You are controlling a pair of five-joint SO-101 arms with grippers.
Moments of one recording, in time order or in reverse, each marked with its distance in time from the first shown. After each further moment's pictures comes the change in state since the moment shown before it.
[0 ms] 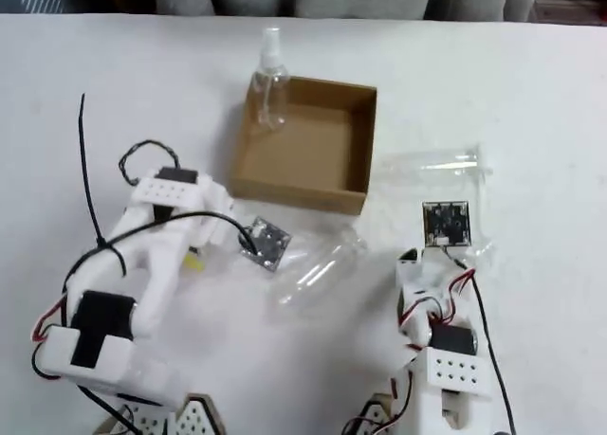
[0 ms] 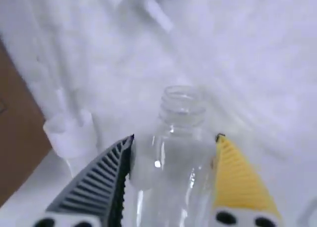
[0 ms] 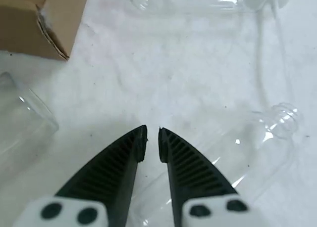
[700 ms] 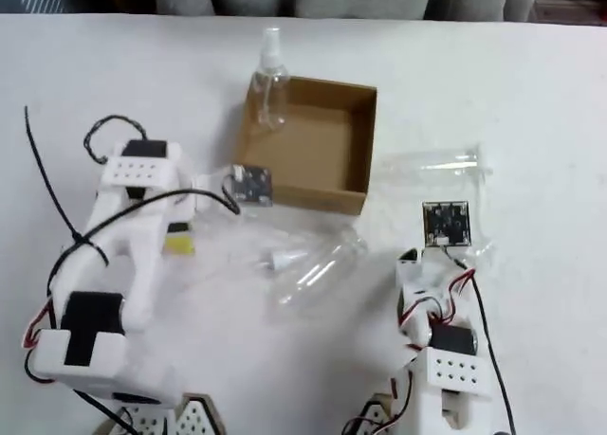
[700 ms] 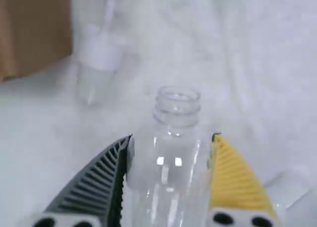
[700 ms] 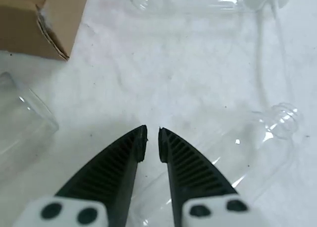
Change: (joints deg) left arm -6.4 0.1 -11.6 13.7 22.1; right arm 0.0 0.0 0.0 0.0 0.0
